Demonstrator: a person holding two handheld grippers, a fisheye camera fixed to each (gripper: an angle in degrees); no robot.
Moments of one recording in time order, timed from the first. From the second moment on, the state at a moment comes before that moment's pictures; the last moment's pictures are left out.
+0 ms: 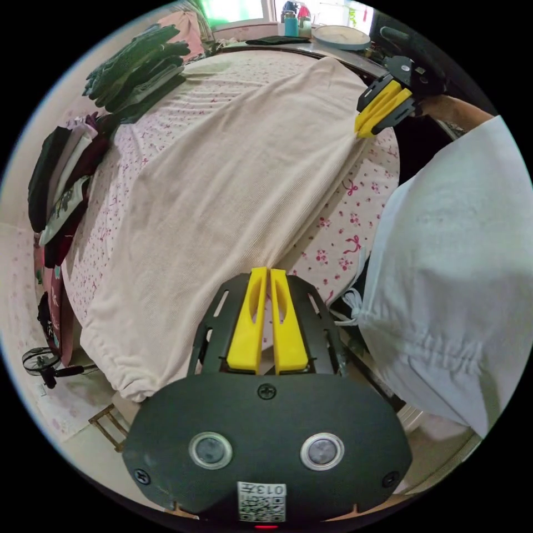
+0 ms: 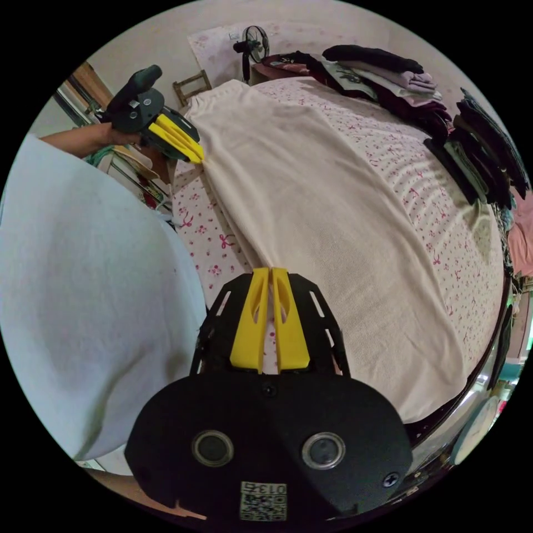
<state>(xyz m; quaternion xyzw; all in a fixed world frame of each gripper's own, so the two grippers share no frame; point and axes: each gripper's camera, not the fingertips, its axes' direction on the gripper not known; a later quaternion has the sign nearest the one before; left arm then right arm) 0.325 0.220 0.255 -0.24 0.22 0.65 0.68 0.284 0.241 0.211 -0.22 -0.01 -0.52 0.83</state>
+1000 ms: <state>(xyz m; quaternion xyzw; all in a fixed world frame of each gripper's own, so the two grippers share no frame) 0.466 0.096 0.316 -0.21 0.25 0.61 0.73 0.566 0.066 0.118 -0.05 0.09 -0.03 0.99</state>
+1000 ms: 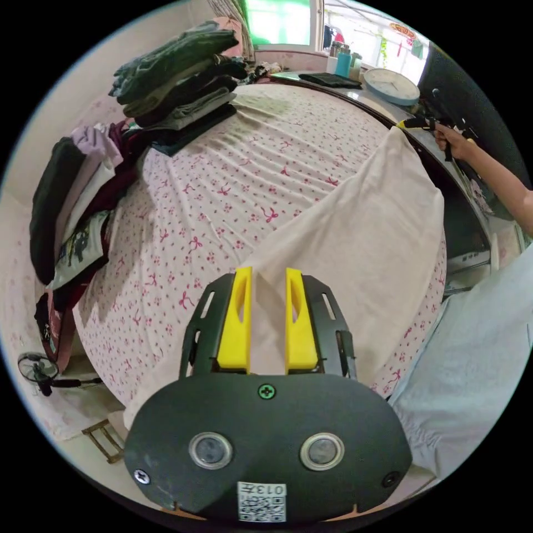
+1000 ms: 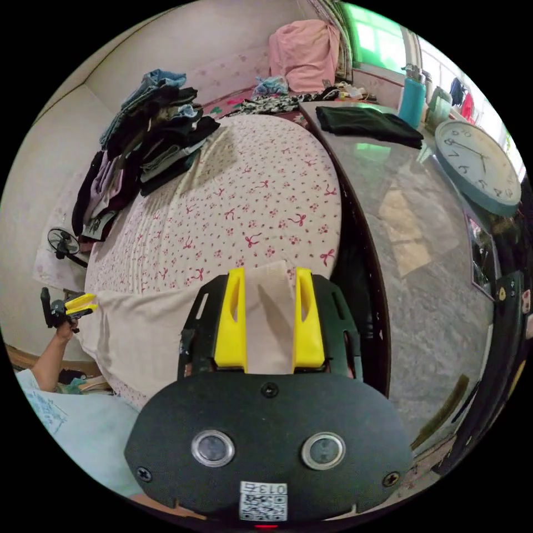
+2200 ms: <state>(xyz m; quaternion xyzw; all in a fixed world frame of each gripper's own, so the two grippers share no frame) 0.431 0.067 0.290 -0.24 0.20 0.53 0.79 0.452 -0.046 0.158 -0.08 0.19 -0.15 0.97</state>
